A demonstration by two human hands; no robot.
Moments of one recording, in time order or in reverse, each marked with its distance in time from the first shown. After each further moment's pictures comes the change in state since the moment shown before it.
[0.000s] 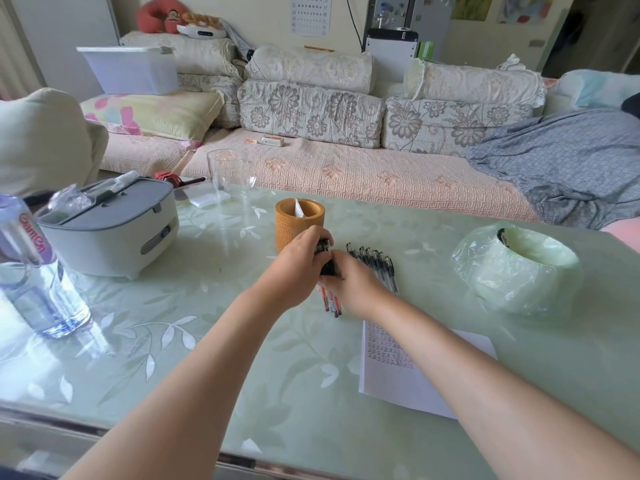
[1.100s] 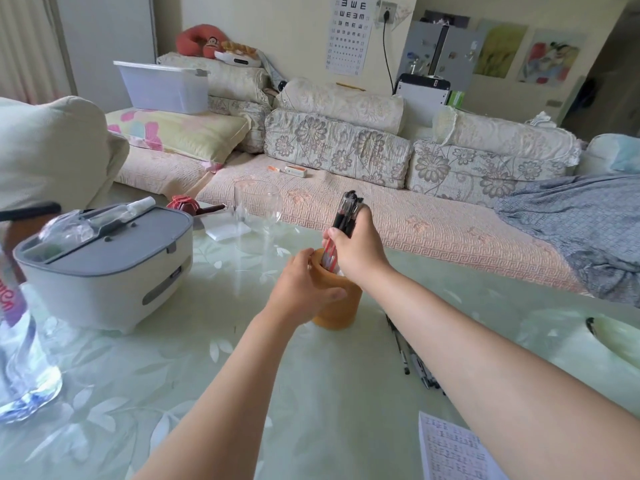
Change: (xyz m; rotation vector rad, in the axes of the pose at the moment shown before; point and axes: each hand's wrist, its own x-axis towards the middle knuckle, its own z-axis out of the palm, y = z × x) left_hand 0.091 -0.112 -0.008 -0.205 0.122 -0.370; right_hand 0.179 -0.054 0.010 0.209 0.371 0.004
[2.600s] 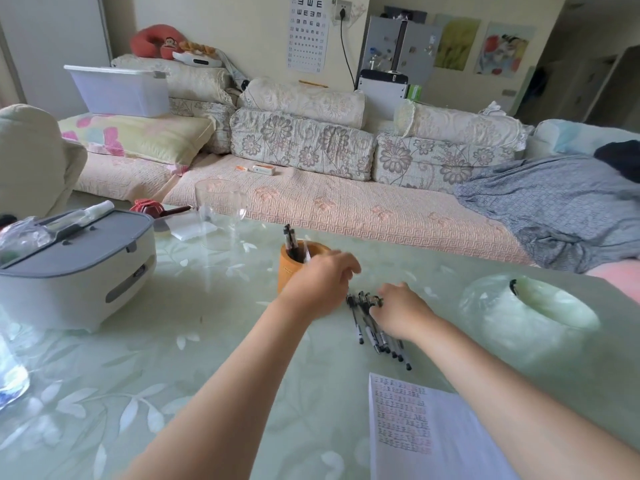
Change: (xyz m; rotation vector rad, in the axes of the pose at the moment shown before) left_hand -0.040 0.079 0.050 0.328 -0.132 0.562; right_hand -0.082 0.091 -0.127 -0.887 -0.329 0.307
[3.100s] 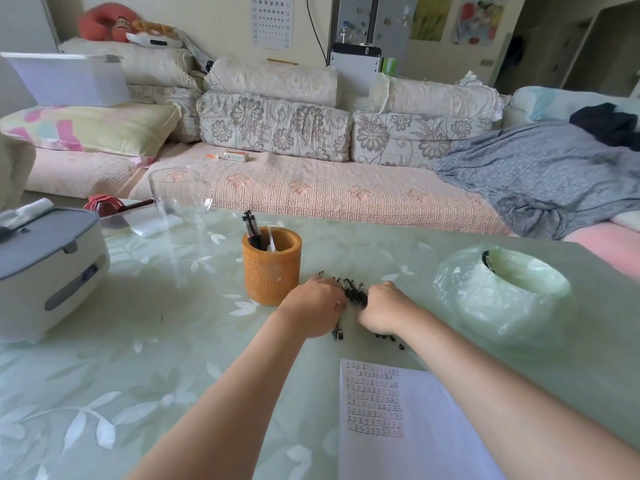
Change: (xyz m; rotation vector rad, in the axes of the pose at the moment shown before) left_hand -0.003 -0.009 0.081 0.186 -0.411 -0.018; right_hand 0.004 0.031 0.017 -0.002 -0.123 0.085
